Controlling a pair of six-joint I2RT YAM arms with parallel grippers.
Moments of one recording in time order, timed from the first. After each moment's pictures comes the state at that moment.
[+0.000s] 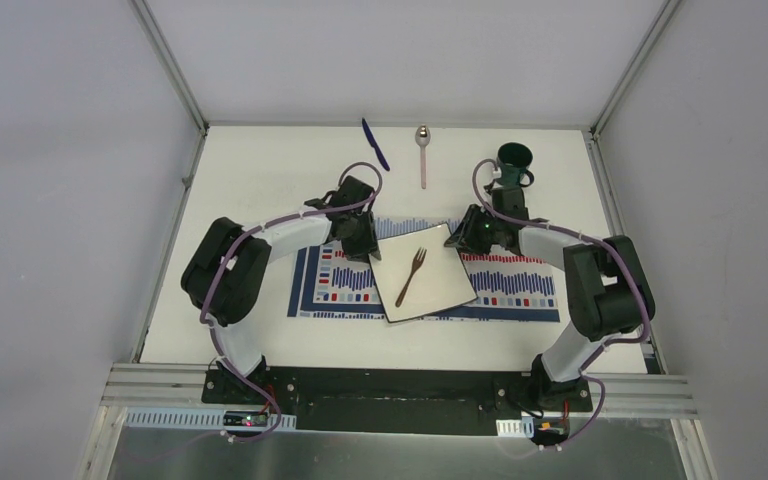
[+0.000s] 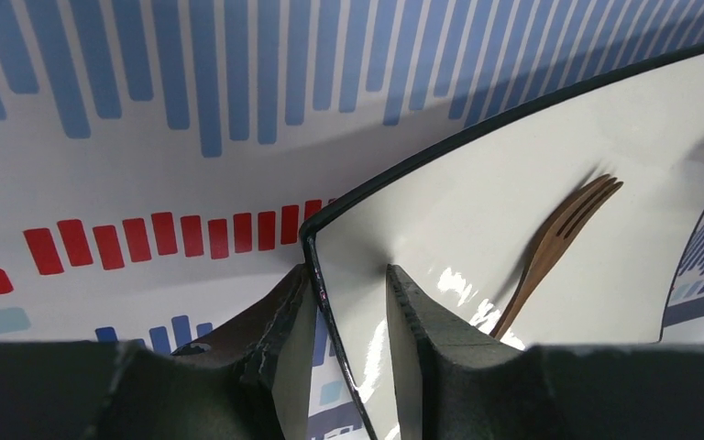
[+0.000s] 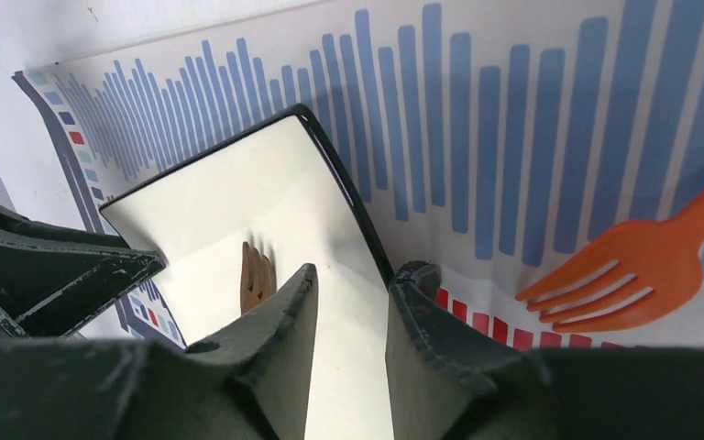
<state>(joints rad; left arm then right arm) -0.59 1.80 1.14 -0.30 0.20 -0.73 0.28 1.69 0.86 -0.09 -0.40 0.63</state>
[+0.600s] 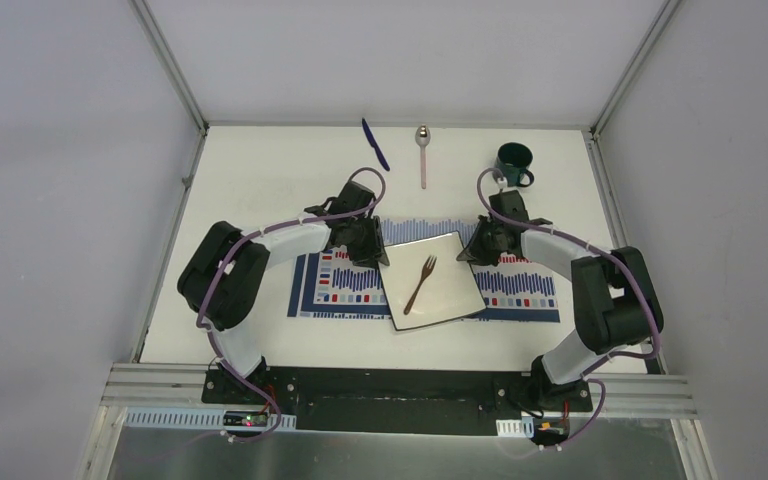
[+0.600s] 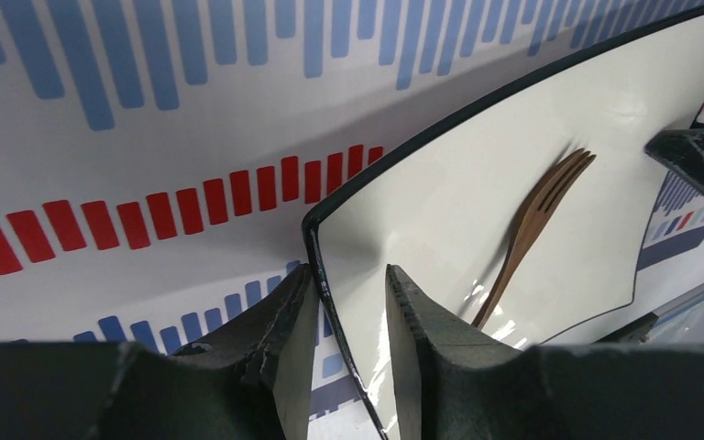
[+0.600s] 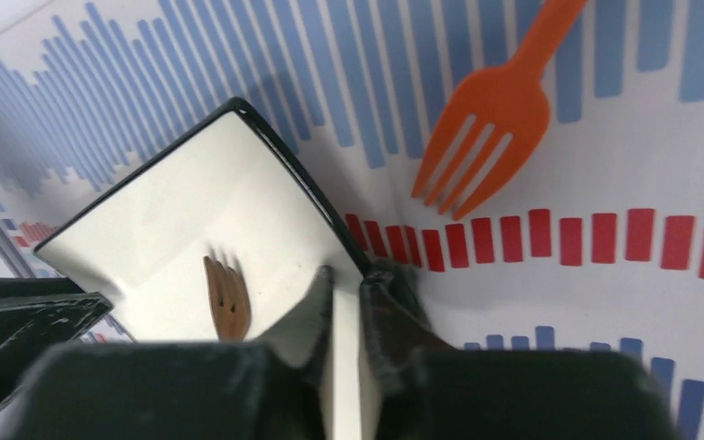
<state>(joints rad) -0.61 1.76 1.06 -0.20 0.30 -0.75 0.31 1.60 0.84 -0.32 -0.17 0.66</state>
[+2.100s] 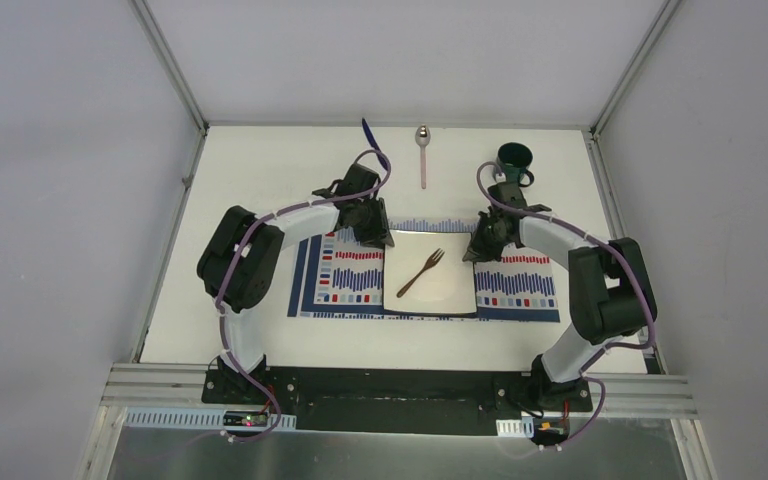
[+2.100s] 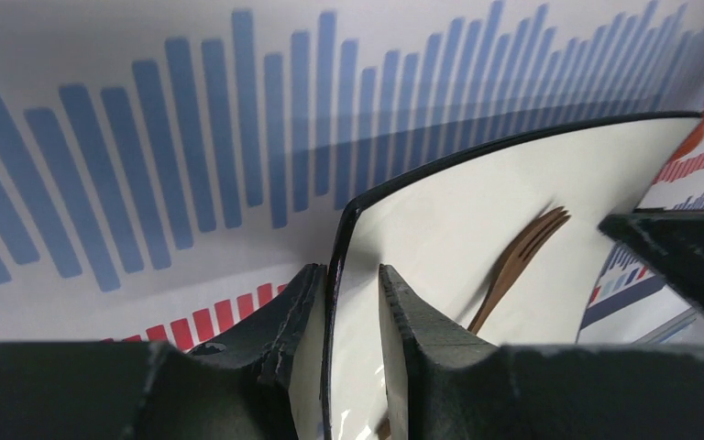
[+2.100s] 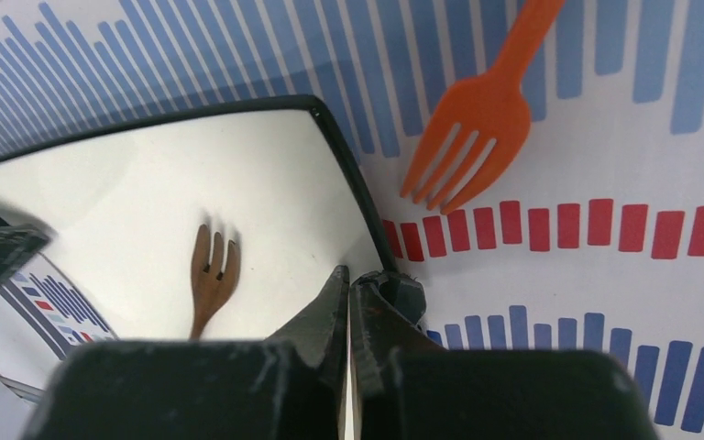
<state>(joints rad) -0.57 1.90 1.27 -0.21 0.30 -0.71 0.29 1.65 0.95 -0.48 -0.19 0.64</state>
